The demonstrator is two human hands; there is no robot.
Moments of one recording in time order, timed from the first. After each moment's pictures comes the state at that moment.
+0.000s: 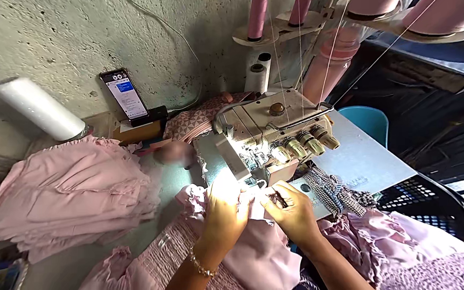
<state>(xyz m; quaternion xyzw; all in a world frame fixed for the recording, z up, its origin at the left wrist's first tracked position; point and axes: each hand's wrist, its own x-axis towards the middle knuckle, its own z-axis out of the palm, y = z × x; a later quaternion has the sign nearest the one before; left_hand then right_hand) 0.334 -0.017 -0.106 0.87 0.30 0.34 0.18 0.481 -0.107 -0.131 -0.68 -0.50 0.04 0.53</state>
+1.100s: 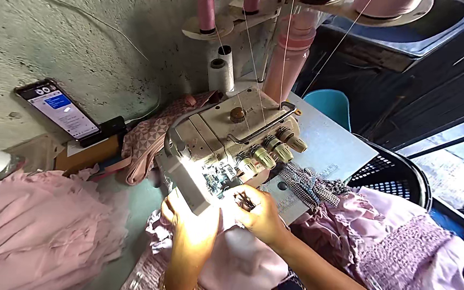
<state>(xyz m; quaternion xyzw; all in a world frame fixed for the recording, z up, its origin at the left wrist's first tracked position) 0.347 -0.003 -0.098 0.80 0.51 0.18 0.25 0.484 -0.083 -0.143 -0.62 -0.45 0.17 0.62</state>
